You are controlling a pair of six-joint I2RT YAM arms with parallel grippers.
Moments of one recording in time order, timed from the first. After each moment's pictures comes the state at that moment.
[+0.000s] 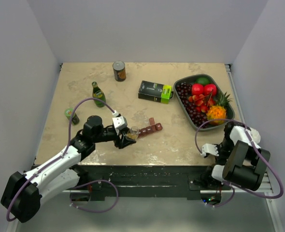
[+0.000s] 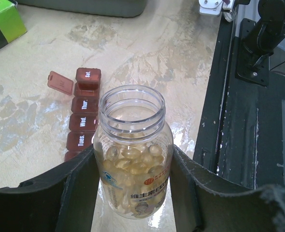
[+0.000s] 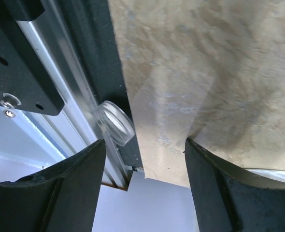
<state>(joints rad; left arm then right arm) -0.57 0.90 0.43 0.14 0.68 0.07 -0.43 1.31 0.60 -1.06 0.18 -1.90</state>
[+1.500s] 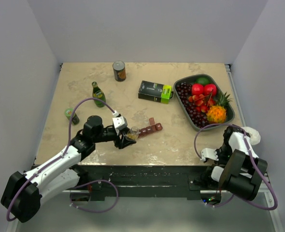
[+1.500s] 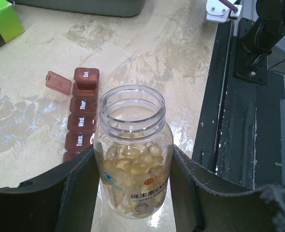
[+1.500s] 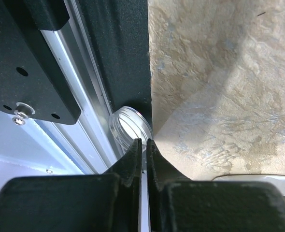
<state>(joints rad) -0.57 0.90 0.43 0.14 0.68 0.07 -0.45 1.20 0.51 -1.05 0.20 -1.96</state>
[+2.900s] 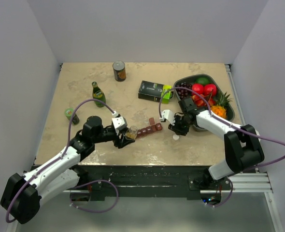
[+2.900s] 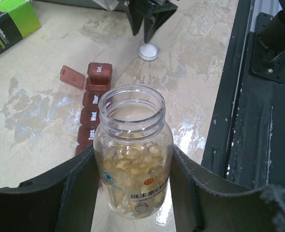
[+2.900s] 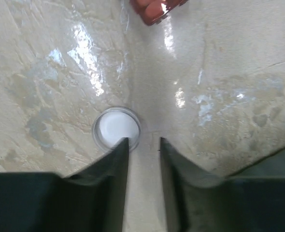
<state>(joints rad) -0.57 0.88 0.43 0.11 0.63 0.10 0.39 1.51 0.87 -0.61 -0.30 -0.89</state>
